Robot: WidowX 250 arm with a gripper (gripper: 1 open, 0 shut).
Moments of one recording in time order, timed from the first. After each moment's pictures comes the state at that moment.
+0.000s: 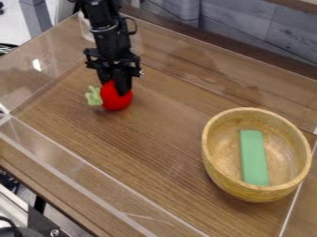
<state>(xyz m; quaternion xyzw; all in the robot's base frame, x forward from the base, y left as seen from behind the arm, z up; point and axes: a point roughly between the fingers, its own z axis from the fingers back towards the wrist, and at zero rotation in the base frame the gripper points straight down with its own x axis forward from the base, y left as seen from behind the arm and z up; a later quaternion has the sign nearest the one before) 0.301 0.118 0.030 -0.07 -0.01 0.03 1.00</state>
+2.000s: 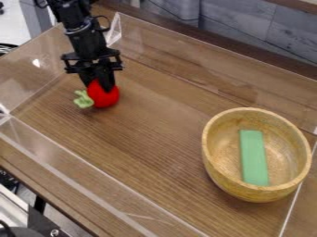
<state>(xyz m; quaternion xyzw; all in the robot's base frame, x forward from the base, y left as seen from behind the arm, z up) 0.284 0.159 0.026 -0.09 -0.02 0.15 0.98</state>
